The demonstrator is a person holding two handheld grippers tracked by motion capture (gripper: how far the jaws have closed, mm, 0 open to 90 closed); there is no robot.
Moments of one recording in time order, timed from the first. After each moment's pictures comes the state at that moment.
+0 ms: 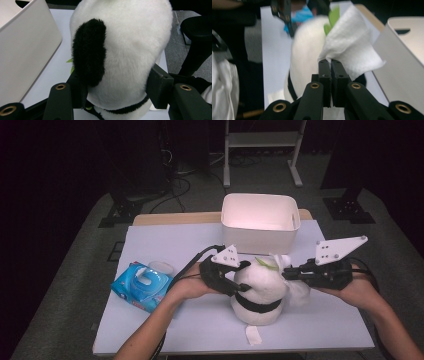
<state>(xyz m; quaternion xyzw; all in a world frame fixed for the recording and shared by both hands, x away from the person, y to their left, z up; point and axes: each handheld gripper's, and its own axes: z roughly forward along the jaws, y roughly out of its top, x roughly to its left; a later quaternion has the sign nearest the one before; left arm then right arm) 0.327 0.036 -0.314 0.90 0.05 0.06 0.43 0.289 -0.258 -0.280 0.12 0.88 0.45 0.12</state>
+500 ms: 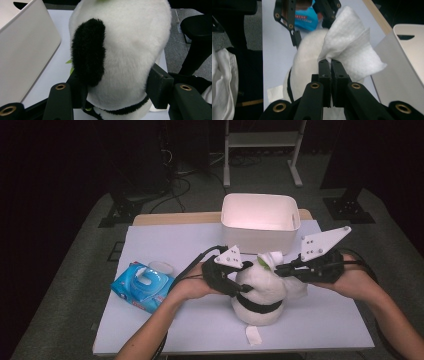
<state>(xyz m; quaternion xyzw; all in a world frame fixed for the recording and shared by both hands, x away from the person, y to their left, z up) 0.324 0.031 -0.313 0.90 0.04 0.06 0.43 0.292 -0.231 -0.253 0.09 0.91 0.39 0.13</state>
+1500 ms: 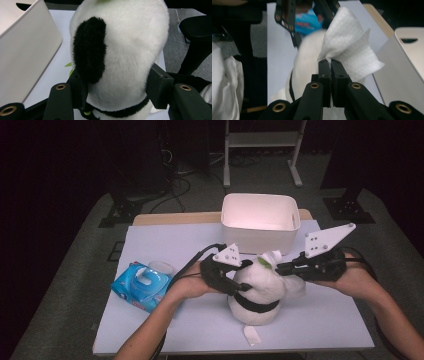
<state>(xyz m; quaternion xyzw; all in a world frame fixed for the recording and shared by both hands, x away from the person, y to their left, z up) 0.321 0.030 -0.302 0.90 0.05 0.07 0.42 0.297 -0.236 -0.253 0.09 0.90 0.42 0.11</state>
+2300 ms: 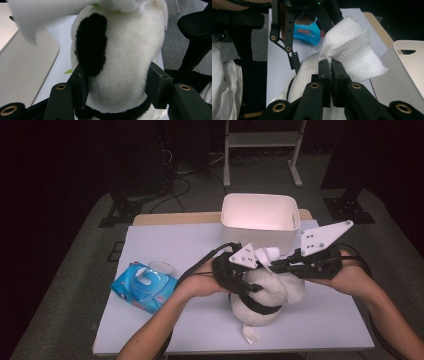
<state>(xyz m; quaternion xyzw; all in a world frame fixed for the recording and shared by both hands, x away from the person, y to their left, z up) 0.314 0.005 -0.289 0.91 0.01 0.08 0.40 0.295 -0.223 -0.242 0.07 0.89 0.42 0.12</state>
